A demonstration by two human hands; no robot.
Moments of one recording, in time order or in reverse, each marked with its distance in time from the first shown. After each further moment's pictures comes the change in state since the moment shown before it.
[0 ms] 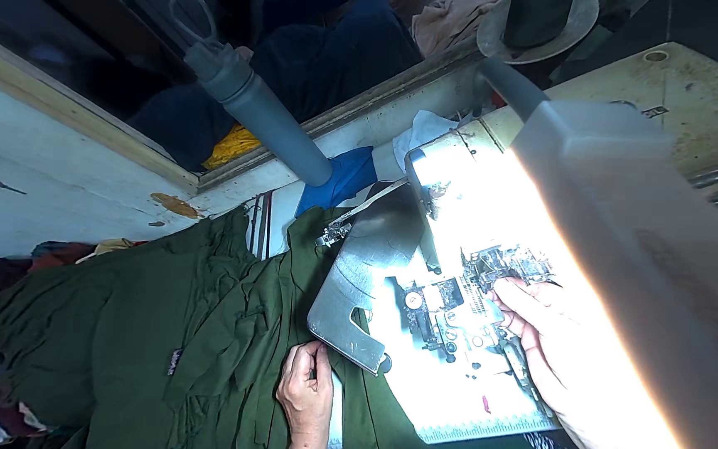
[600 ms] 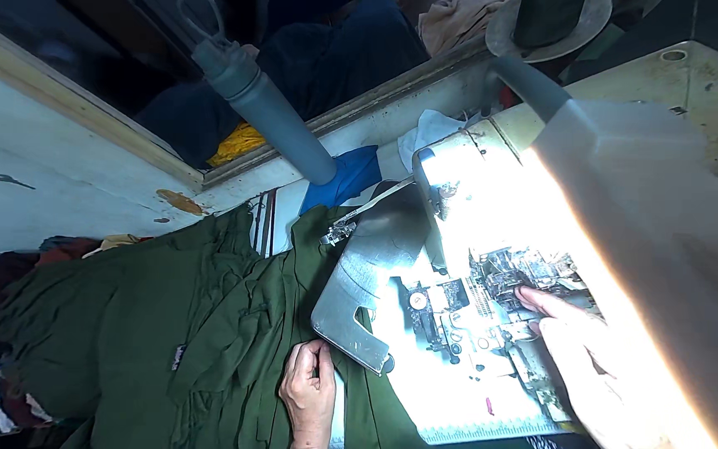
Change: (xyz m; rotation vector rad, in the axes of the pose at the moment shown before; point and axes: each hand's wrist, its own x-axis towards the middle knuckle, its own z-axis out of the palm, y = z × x) left_hand -0.001 -0.002 0.000 0.035 0.003 0.011; right_hand 0.001 0.009 -0.055 -0.929 -0.217 -0.913
